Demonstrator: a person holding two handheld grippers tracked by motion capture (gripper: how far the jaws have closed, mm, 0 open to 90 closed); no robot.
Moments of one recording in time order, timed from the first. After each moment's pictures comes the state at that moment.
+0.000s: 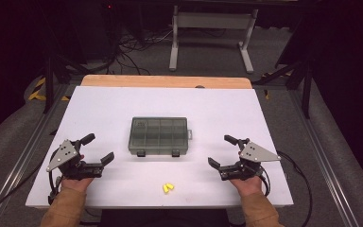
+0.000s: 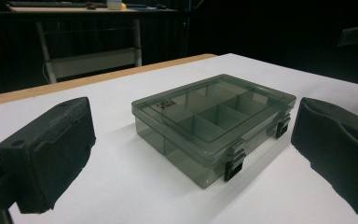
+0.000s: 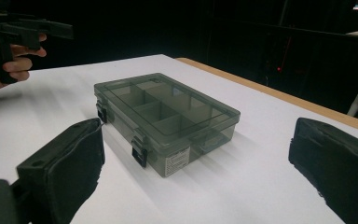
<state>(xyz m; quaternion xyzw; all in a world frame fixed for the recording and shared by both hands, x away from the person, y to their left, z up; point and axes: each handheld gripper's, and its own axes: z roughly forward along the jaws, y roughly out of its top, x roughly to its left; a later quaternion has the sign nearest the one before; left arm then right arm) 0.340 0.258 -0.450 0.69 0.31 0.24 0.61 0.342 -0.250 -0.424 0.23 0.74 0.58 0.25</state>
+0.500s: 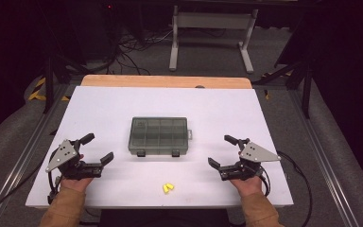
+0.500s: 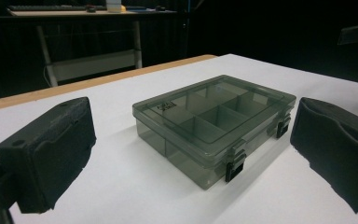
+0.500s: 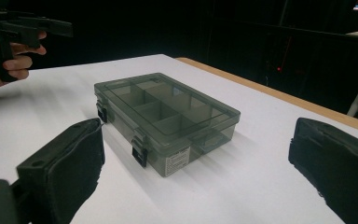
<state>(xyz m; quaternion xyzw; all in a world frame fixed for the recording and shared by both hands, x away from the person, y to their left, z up) 0.340 0.258 -0.449 0.69 0.30 0.25 0.61 0.342 -0.250 -0.424 0.23 0.74 0.58 0.25</state>
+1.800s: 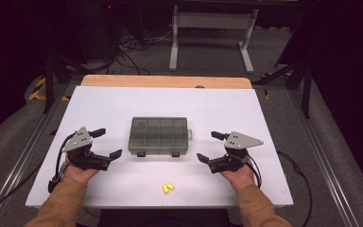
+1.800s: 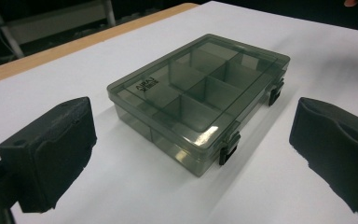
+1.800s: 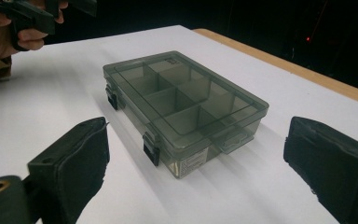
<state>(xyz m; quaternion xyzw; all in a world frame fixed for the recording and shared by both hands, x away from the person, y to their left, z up) 0.374 0.238 -0.424 0.78 0.27 0.19 0.53 0.369 -0.219 -0.413 0.23 0.79 0.54 0.20</state>
